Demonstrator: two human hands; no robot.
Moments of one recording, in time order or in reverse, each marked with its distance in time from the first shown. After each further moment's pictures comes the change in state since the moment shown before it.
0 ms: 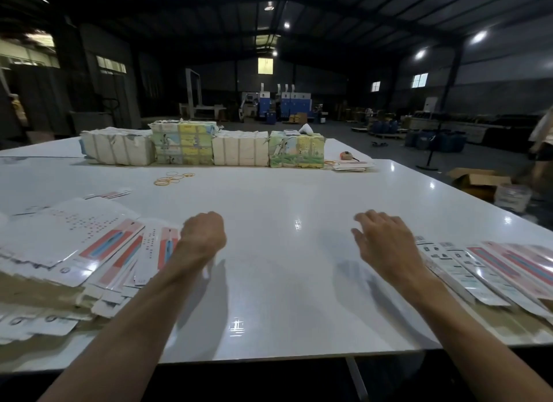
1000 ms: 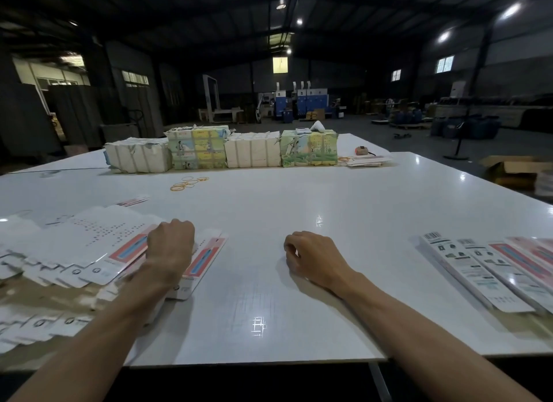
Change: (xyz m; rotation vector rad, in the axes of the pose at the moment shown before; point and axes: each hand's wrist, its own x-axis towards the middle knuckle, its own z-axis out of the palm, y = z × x) left_hand -0.025 -0.051 -0.010 0.371 0.172 -0.053; right_hand 0.023 -0.102 0.055 0.489 -0.147 -0.296
